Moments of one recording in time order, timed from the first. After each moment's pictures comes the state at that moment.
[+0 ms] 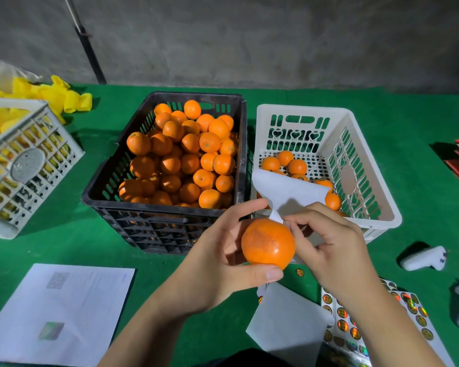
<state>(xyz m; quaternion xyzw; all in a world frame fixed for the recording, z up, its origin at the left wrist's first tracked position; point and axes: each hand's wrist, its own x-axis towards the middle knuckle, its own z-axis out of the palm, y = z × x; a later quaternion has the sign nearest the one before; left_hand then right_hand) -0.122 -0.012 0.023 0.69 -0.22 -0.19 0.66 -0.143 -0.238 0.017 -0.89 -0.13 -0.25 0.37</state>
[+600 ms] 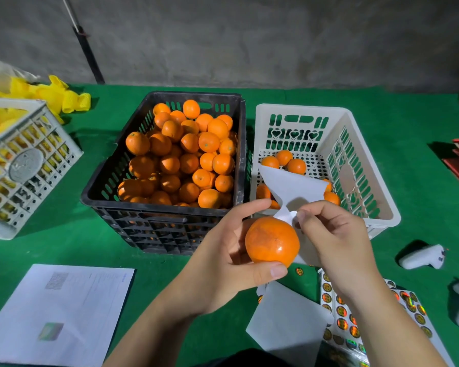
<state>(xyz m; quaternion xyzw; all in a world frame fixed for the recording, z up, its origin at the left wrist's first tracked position) -0.124 -0.019 0.021 0.69 -0.22 -0.19 0.66 -0.141 -0.230 0.025 -0.76 0.08 -0.14 0.63</state>
